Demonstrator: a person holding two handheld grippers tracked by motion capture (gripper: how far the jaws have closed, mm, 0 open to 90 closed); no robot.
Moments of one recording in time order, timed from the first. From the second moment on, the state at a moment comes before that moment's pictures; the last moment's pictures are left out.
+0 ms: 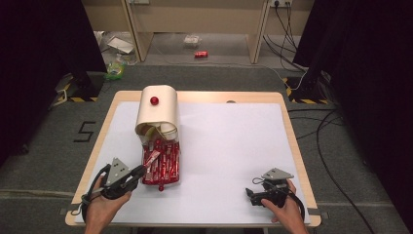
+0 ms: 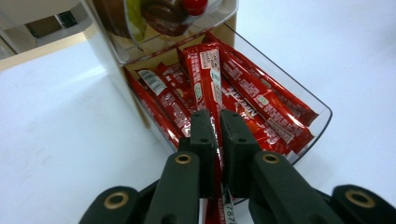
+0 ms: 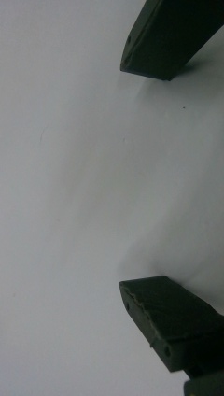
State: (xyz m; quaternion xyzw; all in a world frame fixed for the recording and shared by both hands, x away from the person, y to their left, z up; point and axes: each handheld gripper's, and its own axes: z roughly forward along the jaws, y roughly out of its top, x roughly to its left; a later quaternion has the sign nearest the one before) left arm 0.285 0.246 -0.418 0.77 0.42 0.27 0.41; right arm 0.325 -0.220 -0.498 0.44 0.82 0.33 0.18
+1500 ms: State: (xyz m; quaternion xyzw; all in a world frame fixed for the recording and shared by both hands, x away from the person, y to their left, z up) left arm 0.288 0.319 -0.435 0.72 0.49 0.30 0.38; right arm 0.325 -0.220 -0.498 0.44 0.82 0.33 0.18
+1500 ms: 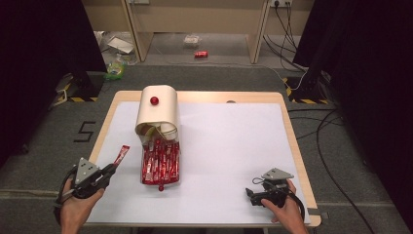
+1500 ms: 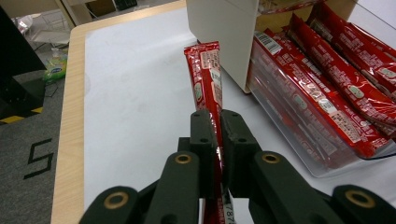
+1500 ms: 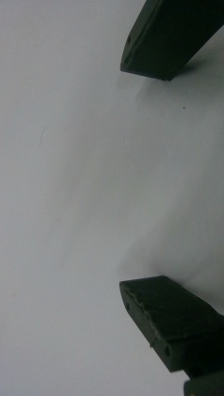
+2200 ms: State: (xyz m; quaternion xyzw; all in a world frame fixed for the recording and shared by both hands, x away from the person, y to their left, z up) left arm 0.303 0.331 -0.459 0.71 0.52 0.30 0.37; right arm 0.325 -0.220 -0.498 0.44 0.82 0.33 0.18
